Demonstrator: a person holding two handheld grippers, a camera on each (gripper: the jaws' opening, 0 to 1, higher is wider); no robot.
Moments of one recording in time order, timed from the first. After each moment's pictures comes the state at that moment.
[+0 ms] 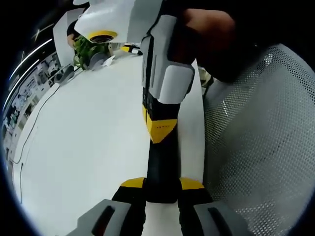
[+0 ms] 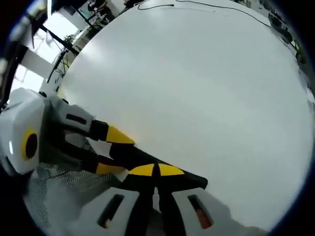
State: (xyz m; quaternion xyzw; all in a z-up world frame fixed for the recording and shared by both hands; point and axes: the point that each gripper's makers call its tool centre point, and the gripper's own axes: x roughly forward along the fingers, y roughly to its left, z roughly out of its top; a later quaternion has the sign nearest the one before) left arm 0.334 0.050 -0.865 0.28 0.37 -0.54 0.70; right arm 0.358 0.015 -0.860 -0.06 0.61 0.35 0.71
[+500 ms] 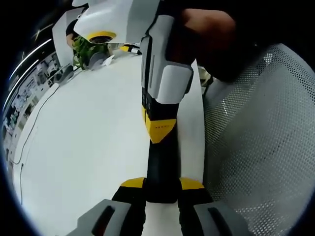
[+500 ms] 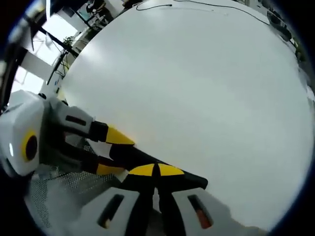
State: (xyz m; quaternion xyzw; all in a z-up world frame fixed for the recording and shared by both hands) left arm 0.334 0.051 -0.865 0.29 0.37 -0.54 0.70; right arm 0.358 0.016 -0.860 -0.06 0.61 0.35 0.71
